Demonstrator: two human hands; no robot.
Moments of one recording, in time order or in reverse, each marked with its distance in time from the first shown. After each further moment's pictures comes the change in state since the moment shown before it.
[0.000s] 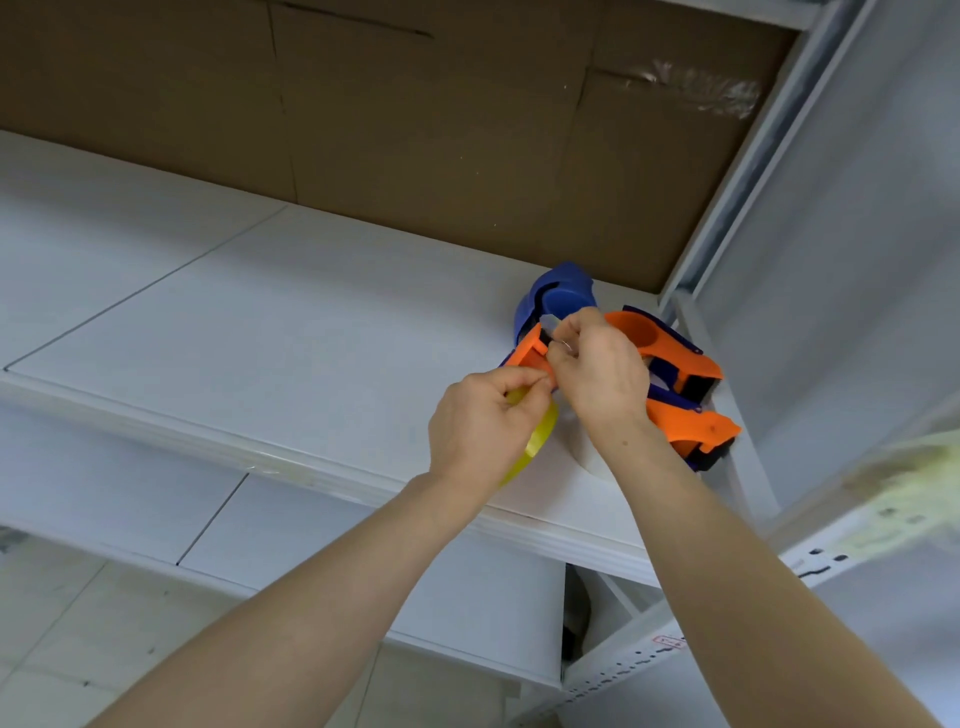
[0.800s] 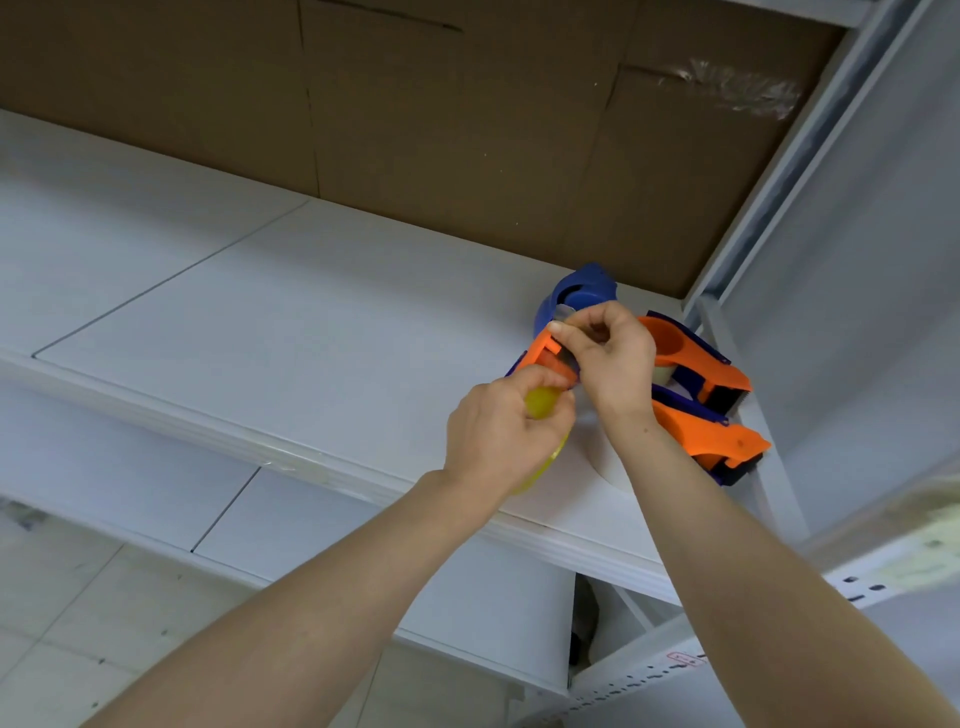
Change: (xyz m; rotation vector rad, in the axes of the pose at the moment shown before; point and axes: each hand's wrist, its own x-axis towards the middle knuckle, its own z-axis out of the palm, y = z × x) left_hand 0.007 -0.007 -0.001 0.193 -0.027 0.117; right_hand 0.020 0.006 0.025 0.574 0.087 0.048
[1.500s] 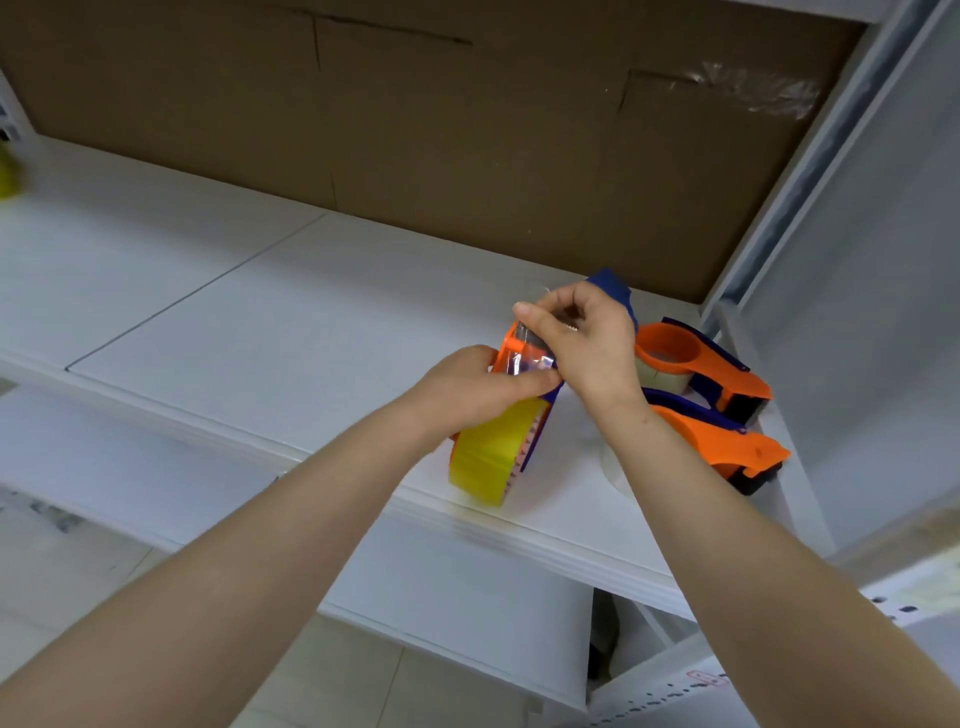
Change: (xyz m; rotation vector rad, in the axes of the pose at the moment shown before) left_hand 0.035 0.013 -0.056 -0.047 -0.412 -0.350; right_hand 0.003 -0.035 0.015 0.100 -0.126 -0.056
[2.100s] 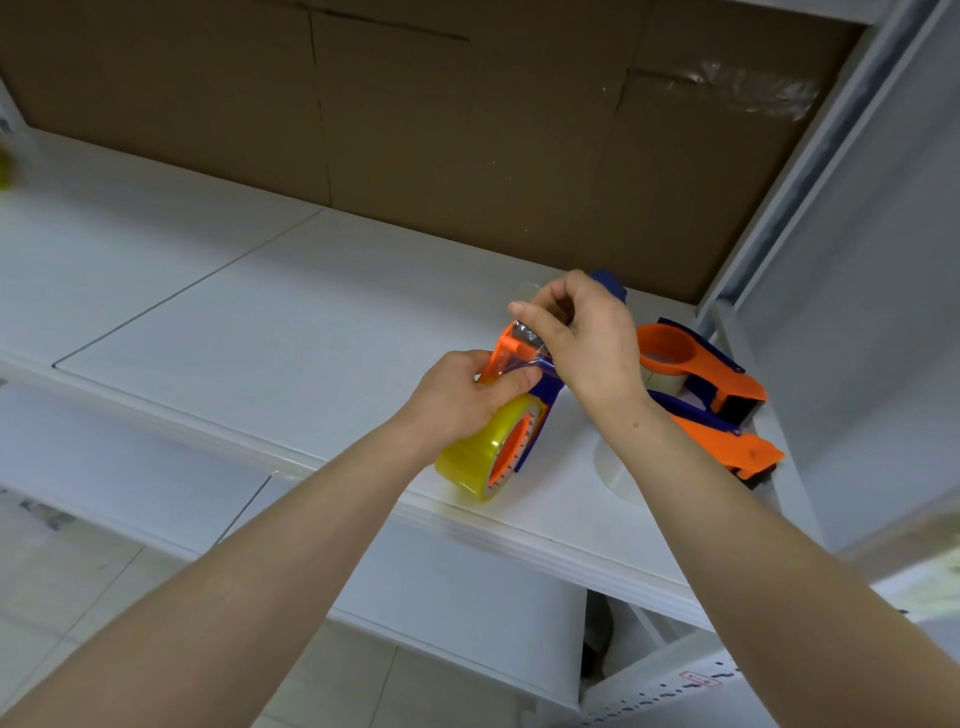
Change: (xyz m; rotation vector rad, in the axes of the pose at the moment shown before) left_hand 0.010 -0.017 0.009 -0.137 0.081 0.103; right_hand -0.002 -0.011 -0.010 -0.319 -0.054 -0.132
